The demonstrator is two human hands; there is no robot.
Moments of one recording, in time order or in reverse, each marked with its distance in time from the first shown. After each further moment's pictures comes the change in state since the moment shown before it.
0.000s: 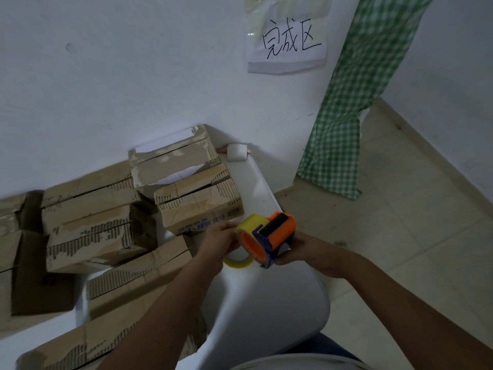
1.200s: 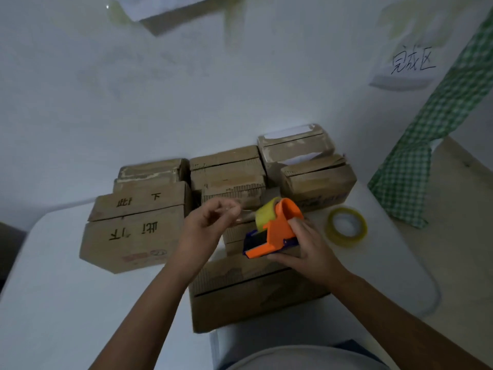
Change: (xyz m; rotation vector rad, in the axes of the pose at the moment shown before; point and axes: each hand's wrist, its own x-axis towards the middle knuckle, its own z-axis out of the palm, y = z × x) left_hand -0.222 -0.007 -0.305 0.250 0.109 0.755; right_hand 0.081 -0.028 0.306 -0.729 0.456 -0.623
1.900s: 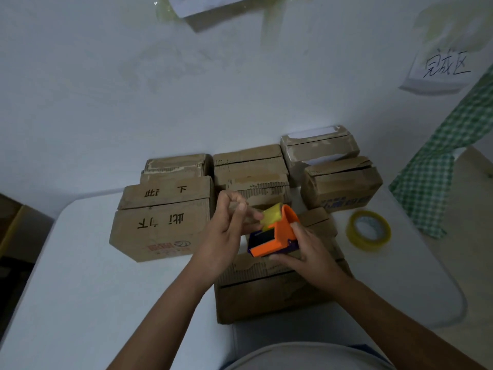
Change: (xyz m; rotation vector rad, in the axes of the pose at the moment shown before) left_hand -0.025 0.001 -0.020 -0.108 -0.015 0.081; right_hand 0.009 -0.022 0.046 0.092 -0.101 0.081
